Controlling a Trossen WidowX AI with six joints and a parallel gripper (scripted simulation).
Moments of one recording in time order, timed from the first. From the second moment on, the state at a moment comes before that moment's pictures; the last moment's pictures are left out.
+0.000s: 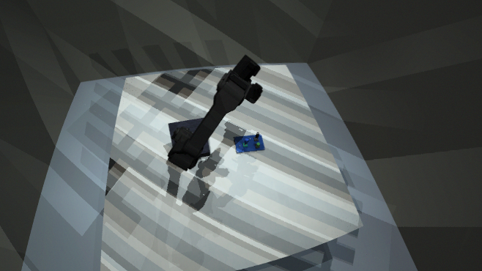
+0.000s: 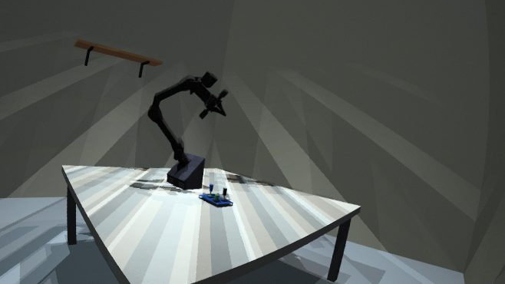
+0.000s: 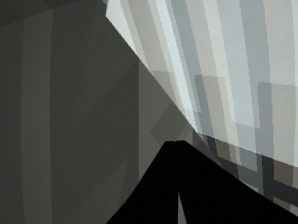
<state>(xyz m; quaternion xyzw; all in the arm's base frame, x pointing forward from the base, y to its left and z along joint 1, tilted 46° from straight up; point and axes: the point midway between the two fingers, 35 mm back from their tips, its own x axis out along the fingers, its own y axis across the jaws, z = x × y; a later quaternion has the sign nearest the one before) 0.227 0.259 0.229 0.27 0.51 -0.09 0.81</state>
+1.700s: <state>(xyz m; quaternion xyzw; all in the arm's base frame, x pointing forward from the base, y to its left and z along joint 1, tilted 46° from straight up) 0.326 0.022 0.060 -0.21 0.57 -0.31 0.73</state>
